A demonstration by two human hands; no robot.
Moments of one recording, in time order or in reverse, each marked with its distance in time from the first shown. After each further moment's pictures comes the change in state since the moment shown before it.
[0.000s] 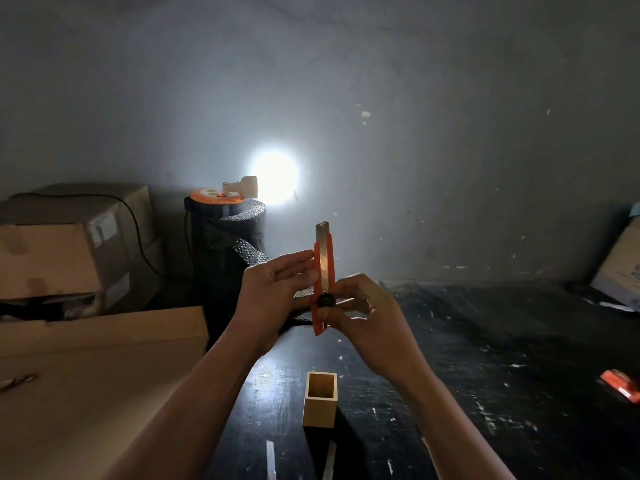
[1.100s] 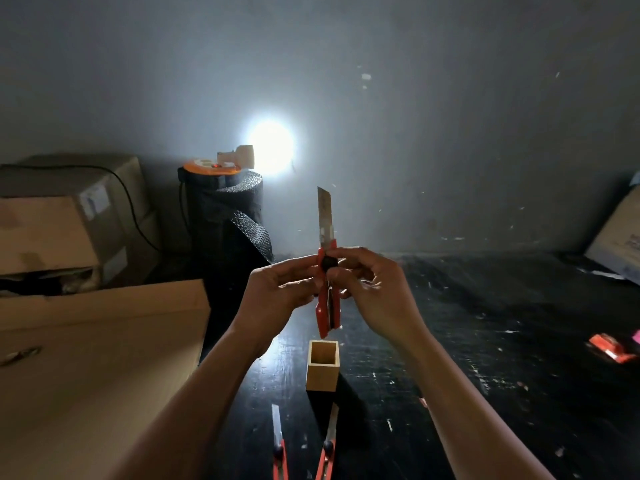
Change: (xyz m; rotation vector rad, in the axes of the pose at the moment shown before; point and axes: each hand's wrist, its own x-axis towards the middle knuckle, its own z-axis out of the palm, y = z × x) left_hand -0.024 -0.032 -0.017 0.117 -0.092 -0.011; right_hand 0.006 0.015 0.009 -0.025 0.073 0.041
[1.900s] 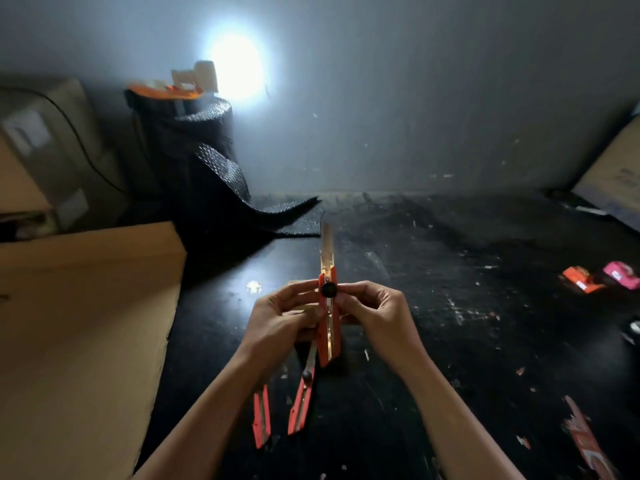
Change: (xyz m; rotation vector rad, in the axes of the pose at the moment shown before) left_hand -0.059 -0.103 0.040 -0.132 -0.128 -0.320; right_hand -0.098 0.094 -0.014 0.358 -0.020 0.398
